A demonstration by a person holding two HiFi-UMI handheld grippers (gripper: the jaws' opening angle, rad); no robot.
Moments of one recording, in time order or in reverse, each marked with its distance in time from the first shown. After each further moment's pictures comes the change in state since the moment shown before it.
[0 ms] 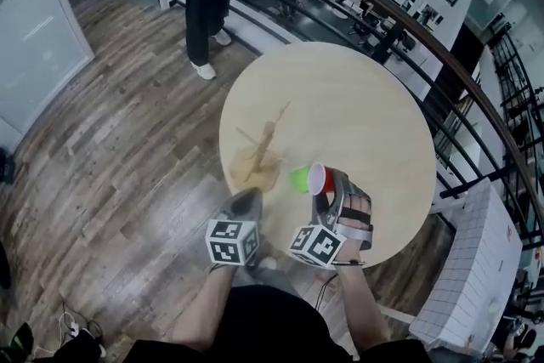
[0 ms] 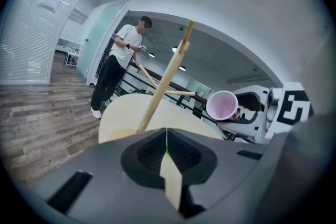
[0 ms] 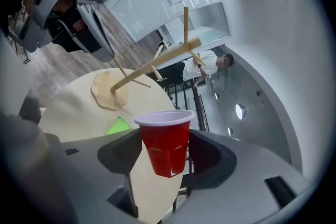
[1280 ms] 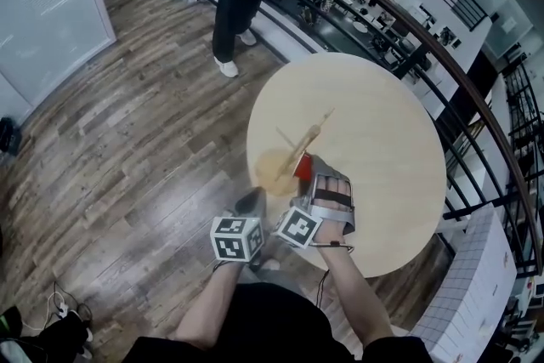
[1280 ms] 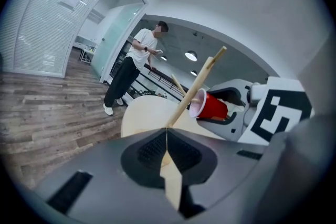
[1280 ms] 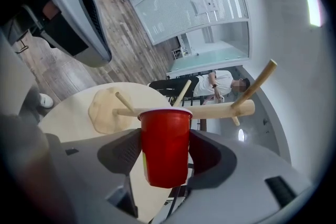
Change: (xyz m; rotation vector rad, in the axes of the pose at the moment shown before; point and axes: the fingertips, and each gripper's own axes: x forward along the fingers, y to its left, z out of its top) left arm -0.034 0.059 0.003 -0.109 -0.035 0.092; right arm 0.034 0.042 0.118 -0.245 -0.064 0.041
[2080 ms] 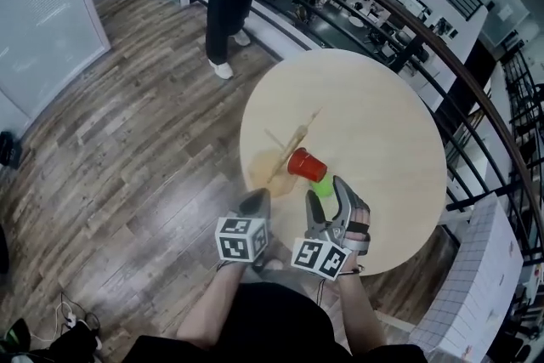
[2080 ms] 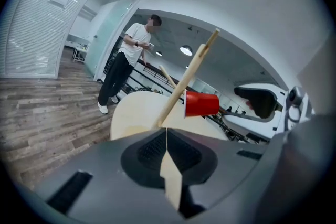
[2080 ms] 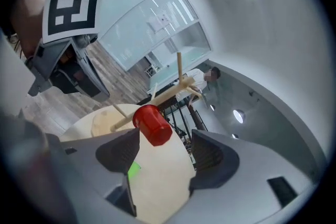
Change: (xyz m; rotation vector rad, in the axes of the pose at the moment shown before) left arm 0.014 -0.013 -0.012 0.044 0.049 -0.044; right arm -0.064 -0.012 -0.039 0.424 -0.192 -0.107
